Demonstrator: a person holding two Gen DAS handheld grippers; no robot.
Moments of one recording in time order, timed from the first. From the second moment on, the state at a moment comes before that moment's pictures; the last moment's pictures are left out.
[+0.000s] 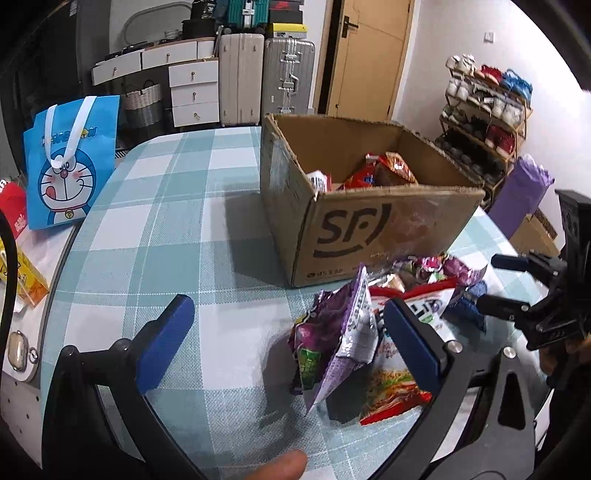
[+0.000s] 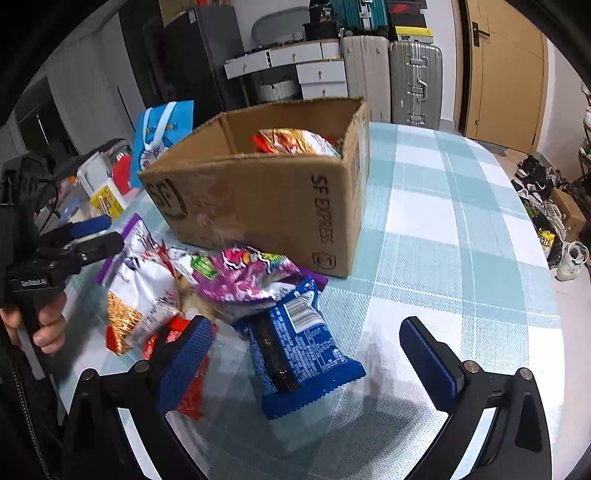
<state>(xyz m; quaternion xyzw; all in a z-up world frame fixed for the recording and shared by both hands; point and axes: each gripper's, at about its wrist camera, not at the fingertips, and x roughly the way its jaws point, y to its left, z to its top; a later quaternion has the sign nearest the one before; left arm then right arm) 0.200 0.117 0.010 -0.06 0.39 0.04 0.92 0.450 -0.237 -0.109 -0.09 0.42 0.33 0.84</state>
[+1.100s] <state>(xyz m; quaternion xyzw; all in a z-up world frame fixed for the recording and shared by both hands) 0.201 0.157 -0.001 -0.13 0.41 0.04 0.90 0.458 -0.236 -0.124 -0.10 0.45 0.32 0.83</state>
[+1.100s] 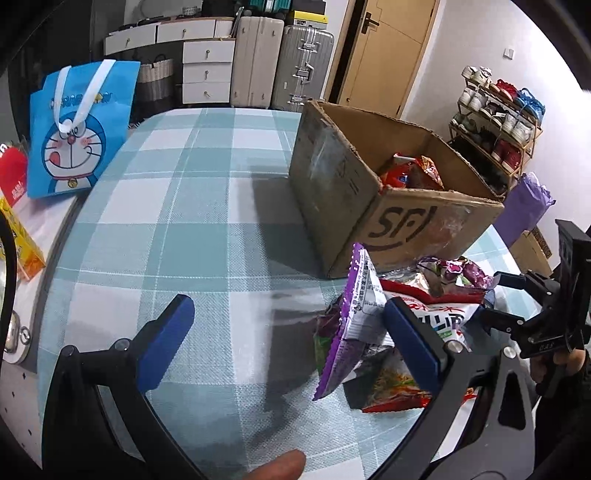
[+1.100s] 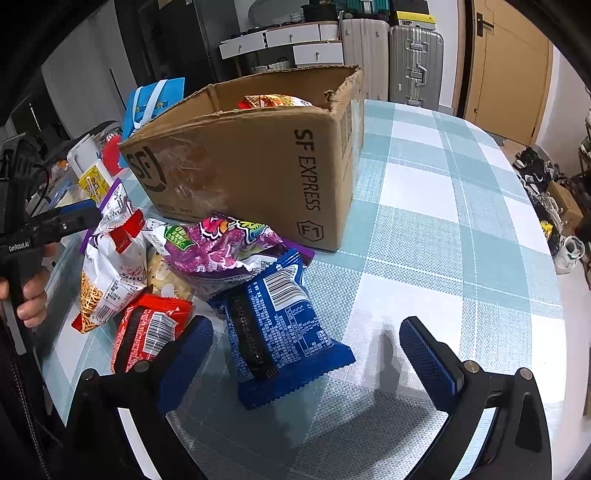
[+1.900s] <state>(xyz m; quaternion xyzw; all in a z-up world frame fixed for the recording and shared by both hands) 0.210 0.134 -0.022 -0.14 0.44 -0.04 0.89 0.452 -0.230 -0.125 -0.11 0.44 0.35 0.82</state>
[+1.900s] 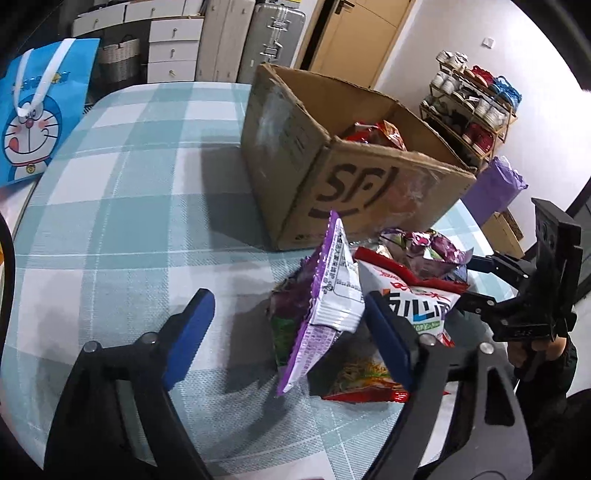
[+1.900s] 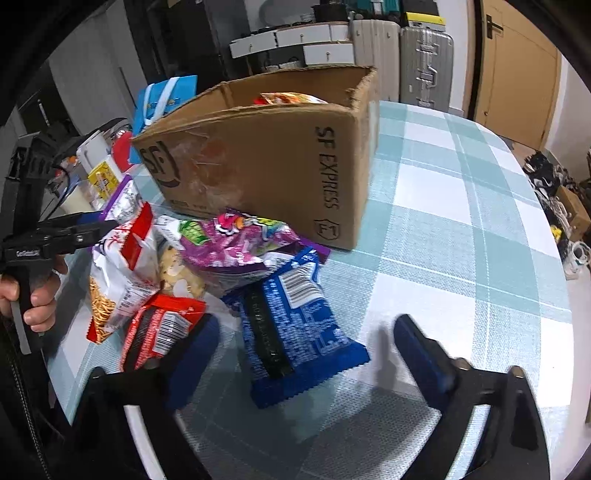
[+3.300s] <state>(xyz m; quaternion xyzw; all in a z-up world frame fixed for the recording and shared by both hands) 0.182 0.134 0.025 -0.12 0.37 -0.05 0.92 0.444 -0.242 -0.109 -0.12 0.42 0.37 0.82</state>
